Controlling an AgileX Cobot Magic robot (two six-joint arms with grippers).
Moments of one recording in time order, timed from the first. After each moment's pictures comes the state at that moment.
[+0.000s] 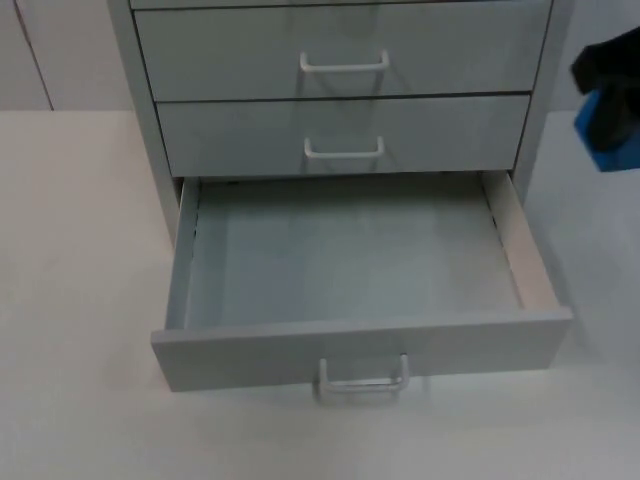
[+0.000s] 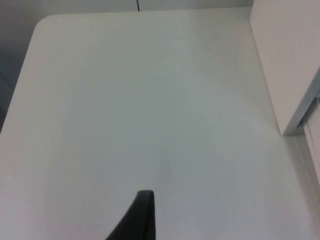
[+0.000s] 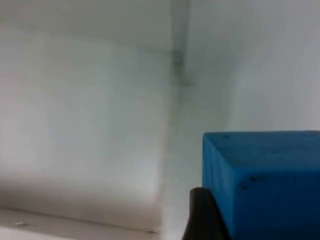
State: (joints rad) right arm 0.40 1.61 -1.18 -0.16 0.73 0.26; left arm 0.08 0.77 -0.71 -0.06 0.67 0.10
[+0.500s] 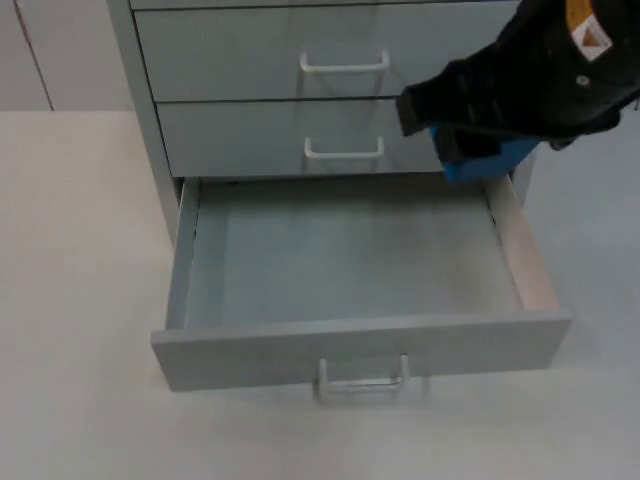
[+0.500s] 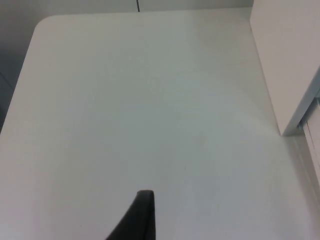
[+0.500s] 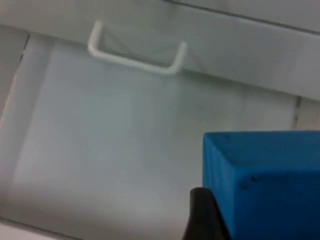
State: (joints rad) right arm 0.78 1.65 -1.11 -0.67 0.56 0.93; left arm 0.08 0.77 -0.71 -0.06 0.67 0.10
